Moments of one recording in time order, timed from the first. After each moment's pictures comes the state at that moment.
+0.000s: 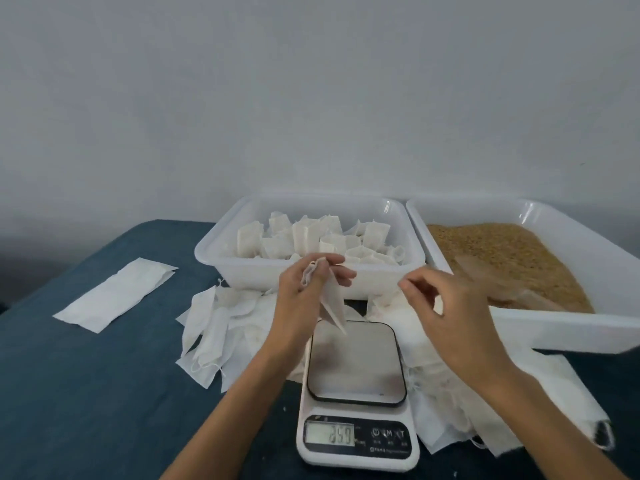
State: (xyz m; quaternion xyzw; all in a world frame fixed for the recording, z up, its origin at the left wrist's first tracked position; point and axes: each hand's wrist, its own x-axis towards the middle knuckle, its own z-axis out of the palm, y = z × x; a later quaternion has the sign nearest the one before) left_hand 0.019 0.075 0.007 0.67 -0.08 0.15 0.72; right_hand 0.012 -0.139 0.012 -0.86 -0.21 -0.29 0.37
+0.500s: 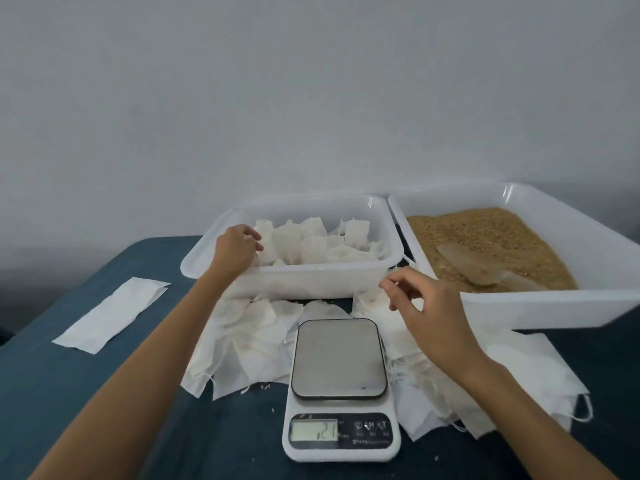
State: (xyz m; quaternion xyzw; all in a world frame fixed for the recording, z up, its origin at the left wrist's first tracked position) left_hand 0.137 0.164 0.037 0.90 0.11 0.13 0.41; right_hand 0.020 -0.149 -0.009 -0.82 -0.19 -0.24 0.49
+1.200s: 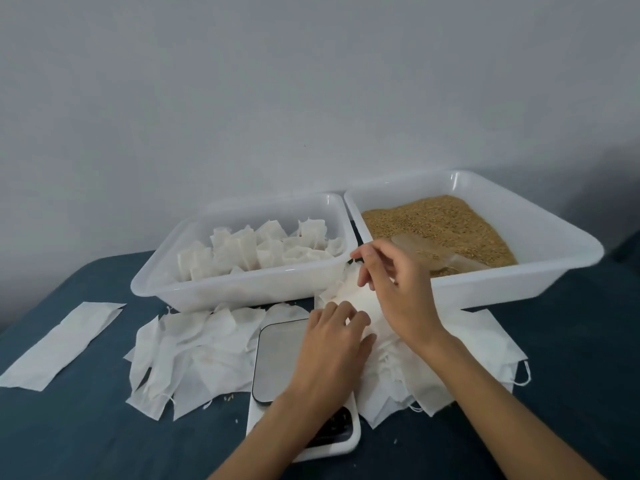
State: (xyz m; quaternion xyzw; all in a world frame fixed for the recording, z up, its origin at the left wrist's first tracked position) left_hand -0.005 -0.020 -0.043 0.91 -0.29 0.25 0.16; right_hand 0.016 -0.161 0.010 -0.75 -0.14 -0.30 0.58
